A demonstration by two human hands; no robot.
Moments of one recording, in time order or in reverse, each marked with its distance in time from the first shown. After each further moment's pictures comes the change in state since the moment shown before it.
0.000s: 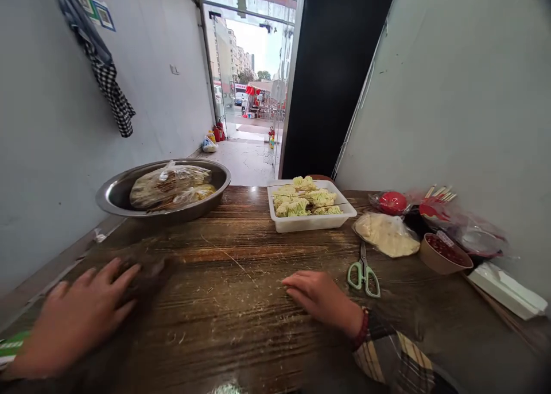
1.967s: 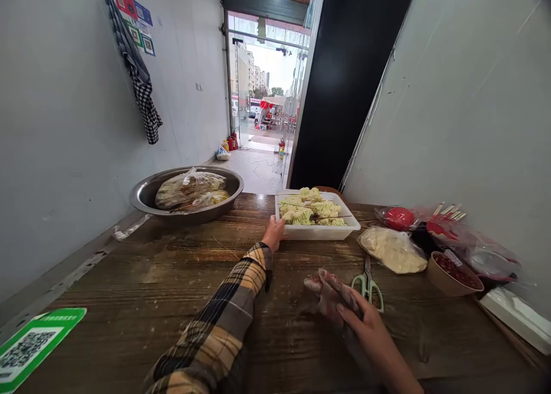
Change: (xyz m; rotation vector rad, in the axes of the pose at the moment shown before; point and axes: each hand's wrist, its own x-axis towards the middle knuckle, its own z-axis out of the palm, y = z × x) left_hand 0.140 0.254 0.152 -1.378 -0.270 -0.370; right_hand -0.076 0.008 -0.010 0.634 0.456 0.669
